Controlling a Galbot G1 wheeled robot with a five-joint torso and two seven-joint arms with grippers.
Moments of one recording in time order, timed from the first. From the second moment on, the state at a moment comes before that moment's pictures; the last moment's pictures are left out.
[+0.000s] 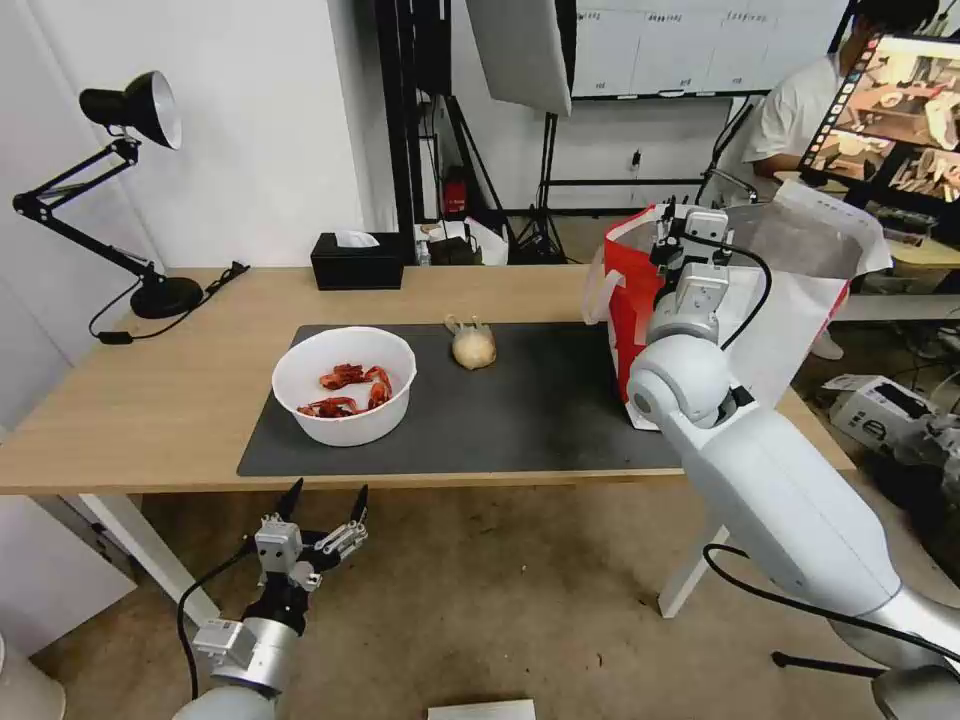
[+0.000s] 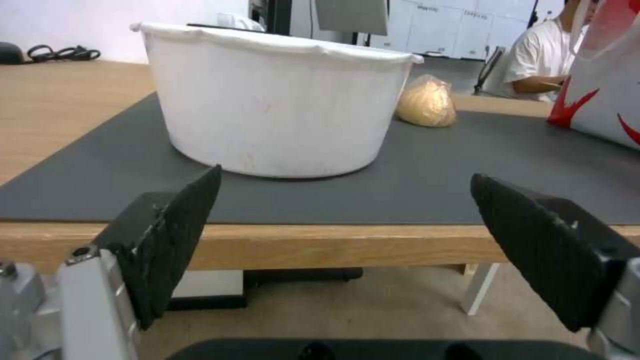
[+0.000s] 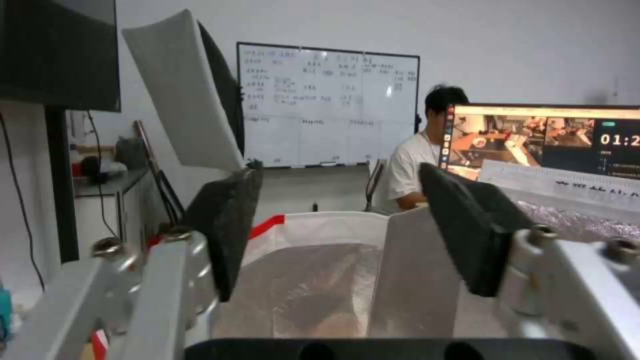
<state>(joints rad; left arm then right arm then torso) 1.66 -1.10 -0.42 -2.04 -0.42 -0.25 -0.12 -0.48 1.03 -0.04 1.76 0.53 -0.23 0.86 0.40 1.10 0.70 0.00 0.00</state>
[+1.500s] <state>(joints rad) 1.68 -1.13 -0.41 -2.04 -0.37 -0.29 -0.11 -1.44 0.87 0.32 2.10 0.60 0.23 0.07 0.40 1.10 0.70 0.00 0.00</state>
